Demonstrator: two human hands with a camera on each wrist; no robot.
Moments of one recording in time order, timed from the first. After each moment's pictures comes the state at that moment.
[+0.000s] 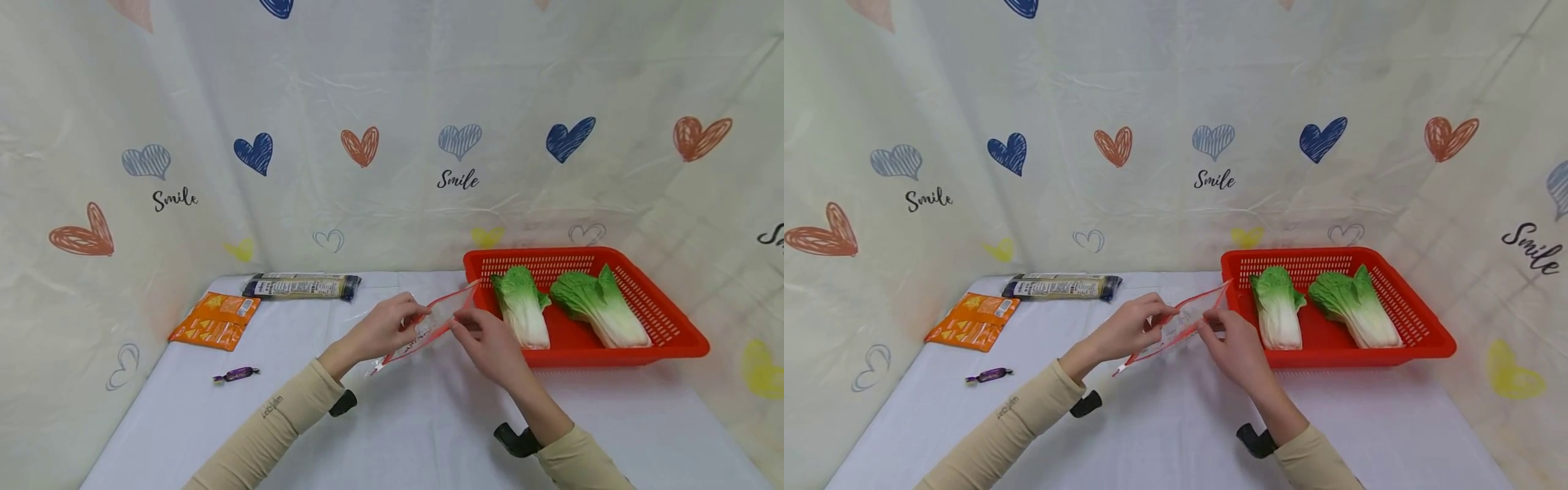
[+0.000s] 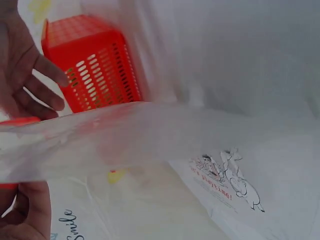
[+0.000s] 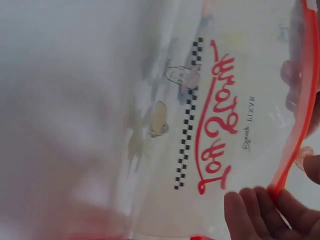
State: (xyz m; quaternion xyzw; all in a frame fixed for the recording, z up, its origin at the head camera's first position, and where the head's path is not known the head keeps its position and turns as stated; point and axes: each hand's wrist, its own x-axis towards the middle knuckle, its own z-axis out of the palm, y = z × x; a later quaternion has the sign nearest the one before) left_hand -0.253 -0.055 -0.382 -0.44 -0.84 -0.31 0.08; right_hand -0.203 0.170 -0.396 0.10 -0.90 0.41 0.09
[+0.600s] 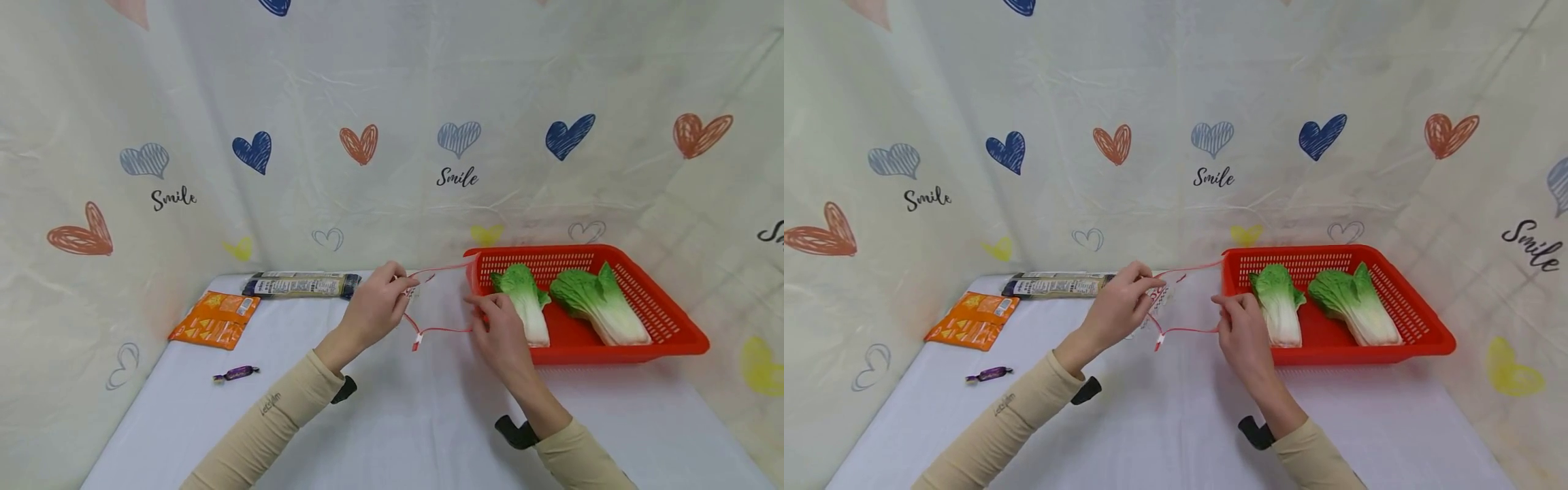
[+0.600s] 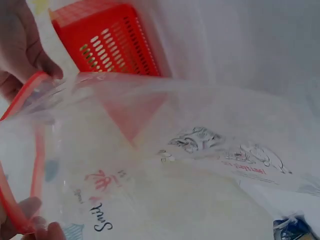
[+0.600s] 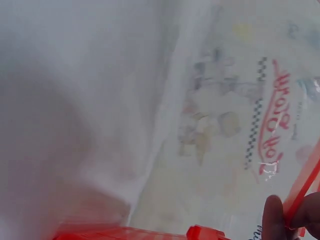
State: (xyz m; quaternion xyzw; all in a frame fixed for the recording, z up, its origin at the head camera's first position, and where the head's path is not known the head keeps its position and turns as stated) left_hand -0.250 -0.054 -0.357 -0.37 -0.84 -0.23 0.30; right_hand -0.209 0.174 -0.399 0.11 -0.89 0.34 0.28
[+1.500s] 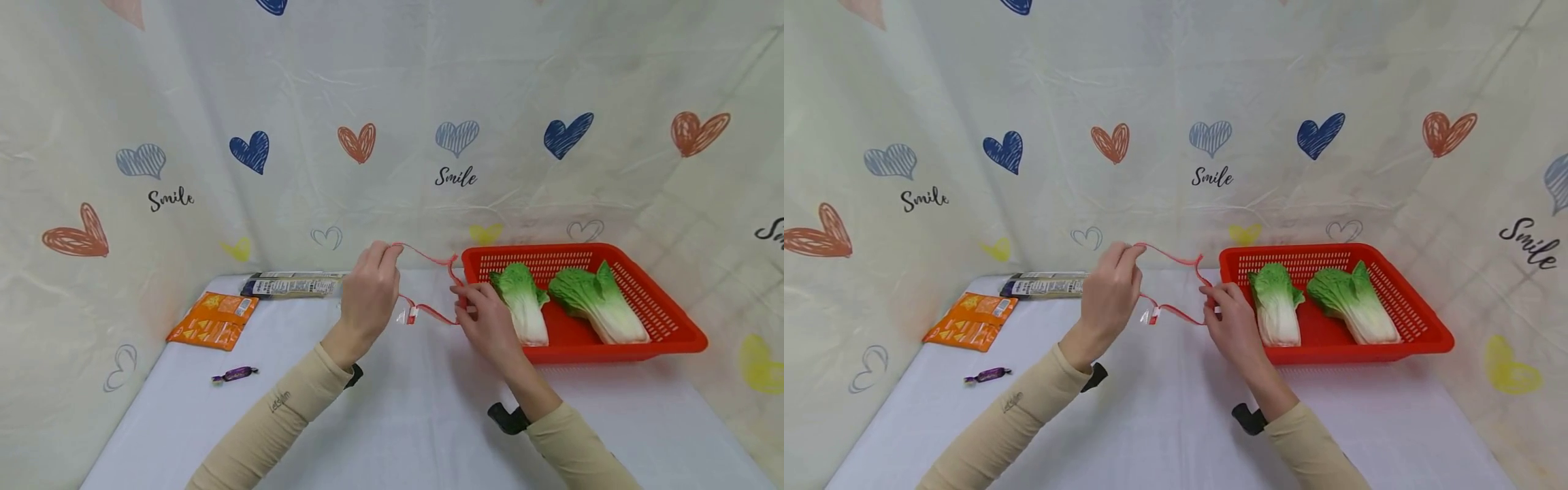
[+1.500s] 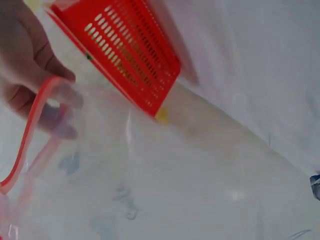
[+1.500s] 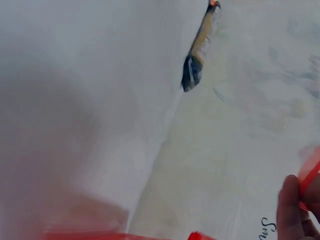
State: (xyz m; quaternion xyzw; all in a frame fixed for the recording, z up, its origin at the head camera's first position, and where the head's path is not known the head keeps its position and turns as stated) left_hand -0.245 -0.040 -0.332 -0.27 -0.80 -0.18 0.50; right_hand -0.228 0.170 -0.393 0.16 -0.88 0.38 0.23
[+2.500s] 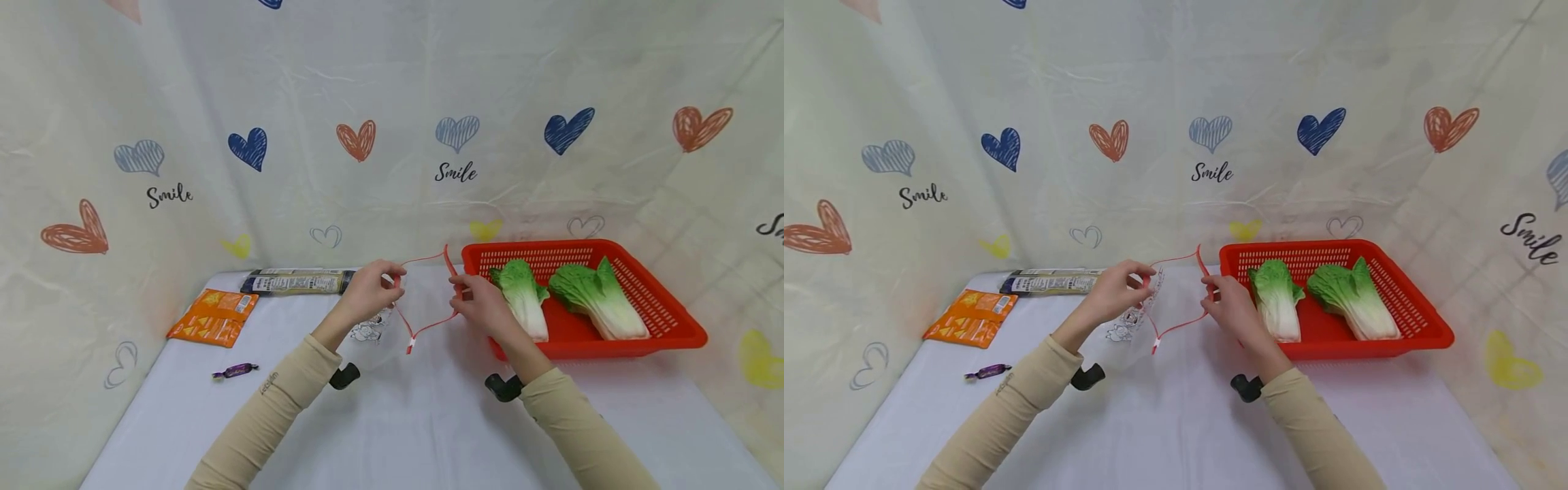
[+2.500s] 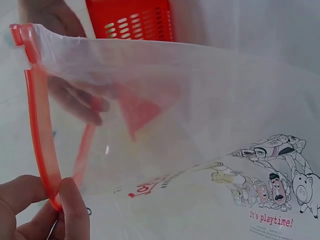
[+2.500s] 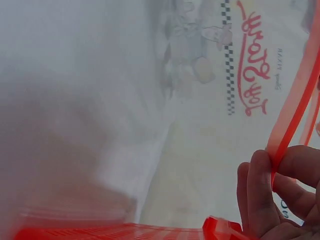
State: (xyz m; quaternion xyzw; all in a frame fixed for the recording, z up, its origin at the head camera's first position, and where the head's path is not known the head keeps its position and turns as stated) left_hand -0.272 -0.064 -0.351 -0.23 -0.86 -0.46 0.00; right_hand -0.266 0.179 -0.386 0.11 -0.91 0.39 0.03
